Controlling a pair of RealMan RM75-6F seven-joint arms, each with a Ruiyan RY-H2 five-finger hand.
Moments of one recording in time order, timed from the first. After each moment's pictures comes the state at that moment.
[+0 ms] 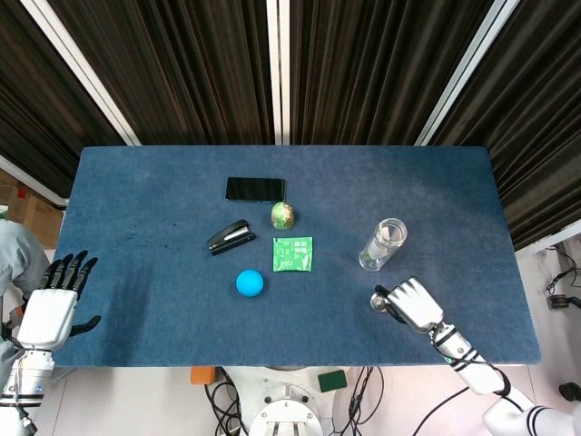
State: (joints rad) left arm -0.09 -1.23 0.00 -1.55 1.52 1.47 0.18; right arm 0.41 -1.57 -0.10 -1.10 -1.78 1.32 -0.12
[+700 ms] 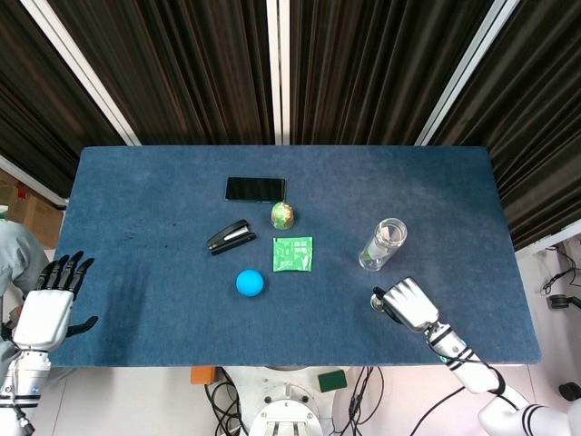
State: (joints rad) left arm -0.08 -1.23 0.00 -1.53 1.51 1.47 0.15; right arm 0.42 -1.59 -0.09 -1.10 -1.76 1.29 -0.15
